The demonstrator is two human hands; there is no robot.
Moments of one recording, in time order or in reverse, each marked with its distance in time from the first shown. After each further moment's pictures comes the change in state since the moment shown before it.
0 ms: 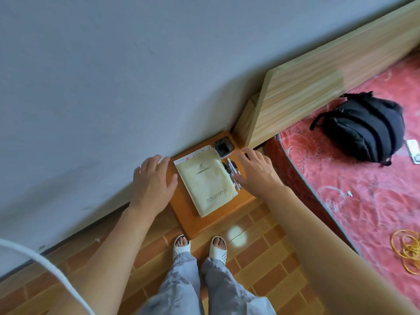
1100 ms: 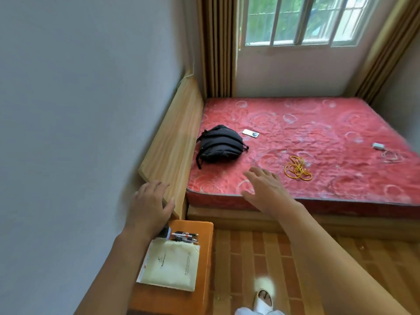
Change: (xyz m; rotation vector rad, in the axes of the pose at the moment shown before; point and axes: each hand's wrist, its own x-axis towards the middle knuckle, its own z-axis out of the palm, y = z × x) left_hand -0.032 0.192 -0.228 -0.039 0.118 0.945; right_hand -0.332 -0.016 -0.134 0.184 0.513 0.823
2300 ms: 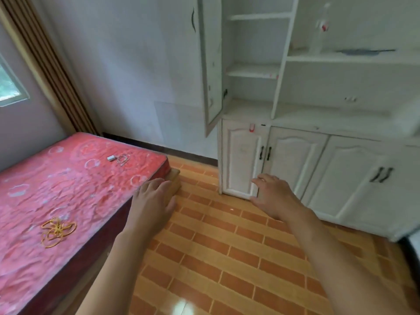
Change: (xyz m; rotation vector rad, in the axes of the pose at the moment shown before) left_hand -0.283 0.698 0.078 -0.289 -0.247 1.234; right_hand -0.779 0.312 -0.121 -0.035 0.185 1.329
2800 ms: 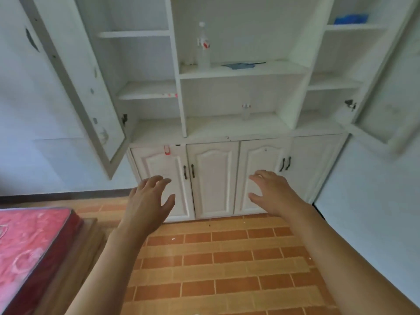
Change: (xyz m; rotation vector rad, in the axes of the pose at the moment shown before) left_hand 0.209 0.221 0.093 -0.100 -0.109 0.443; right_hand -0.009 0.233 -0.064 0.076 0.107 0.393
